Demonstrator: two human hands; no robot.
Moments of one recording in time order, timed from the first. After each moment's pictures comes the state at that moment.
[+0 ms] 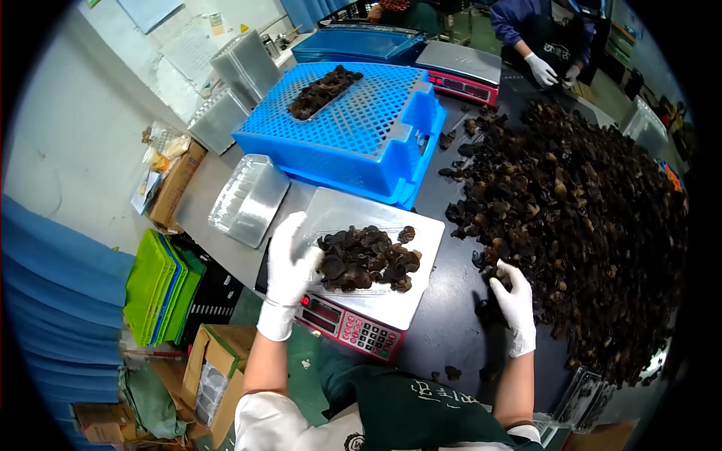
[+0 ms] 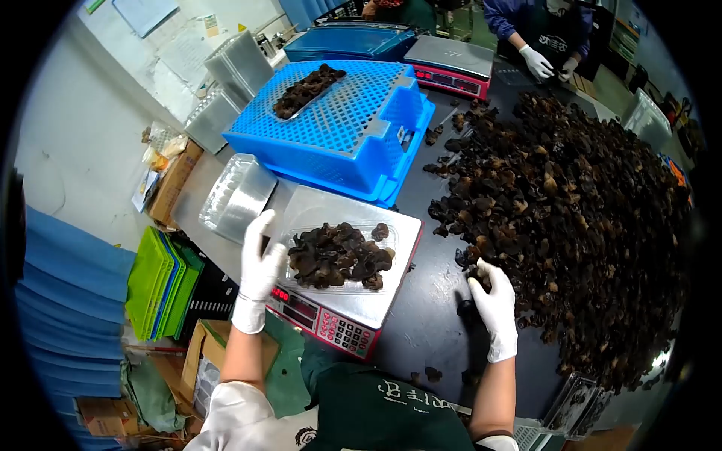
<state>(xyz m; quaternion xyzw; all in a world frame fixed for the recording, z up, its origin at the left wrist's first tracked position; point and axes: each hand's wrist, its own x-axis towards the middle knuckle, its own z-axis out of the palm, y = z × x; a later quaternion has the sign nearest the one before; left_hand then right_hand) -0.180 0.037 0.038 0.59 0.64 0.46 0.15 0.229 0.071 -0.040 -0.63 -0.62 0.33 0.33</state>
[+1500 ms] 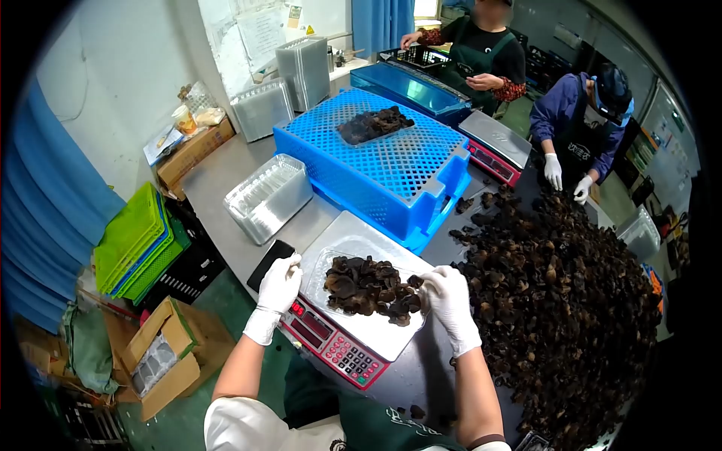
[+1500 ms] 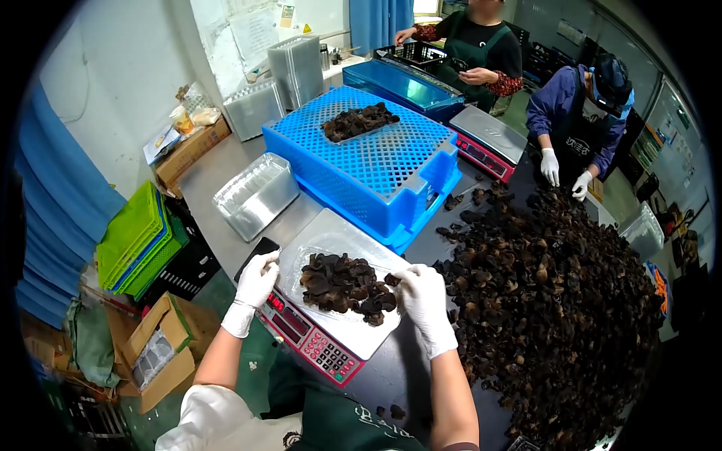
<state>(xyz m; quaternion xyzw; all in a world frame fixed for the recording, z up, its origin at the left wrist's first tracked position) -0.225 0.001 -0.025 0.49 0.77 0.41 0.08 0.097 0.150 -0.007 -0.31 -0.87 0.12 0.37</state>
